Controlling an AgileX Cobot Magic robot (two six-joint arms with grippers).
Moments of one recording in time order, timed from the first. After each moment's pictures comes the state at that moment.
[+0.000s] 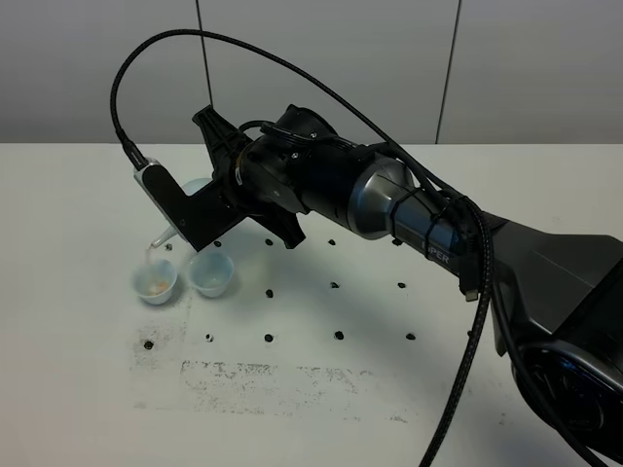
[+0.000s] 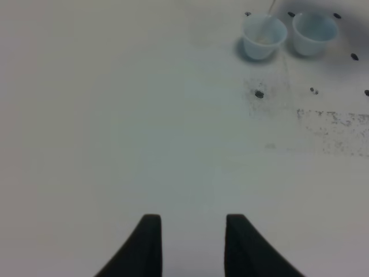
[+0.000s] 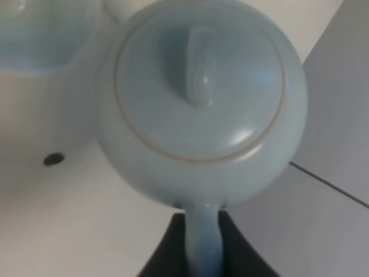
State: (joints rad) left arm -0.01 0.00 -0.46 -0.05 1.07 -0.06; right arm 0.92 2.31 -2.05 -0.32 0.66 -1.34
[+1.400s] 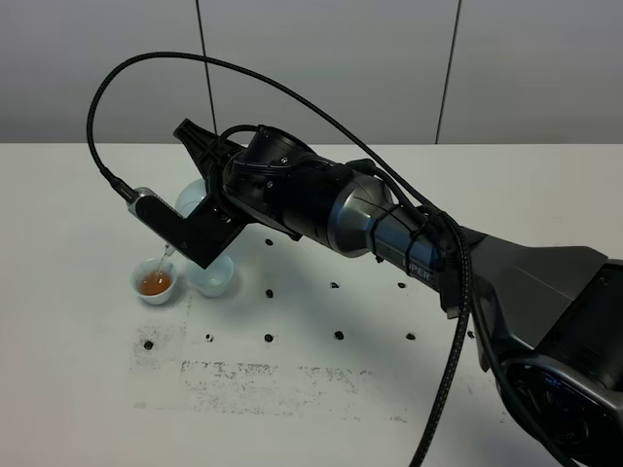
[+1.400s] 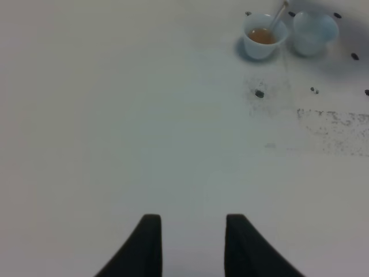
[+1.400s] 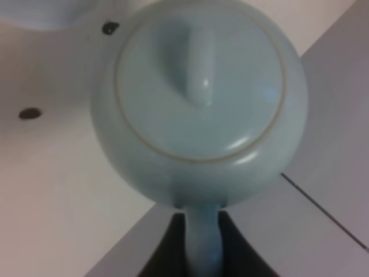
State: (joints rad) left arm -0.01 0.00 -0.46 -0.05 1.07 -0.06; right arm 0.96 2.33 -2.05 -0.54 0.66 -1.34
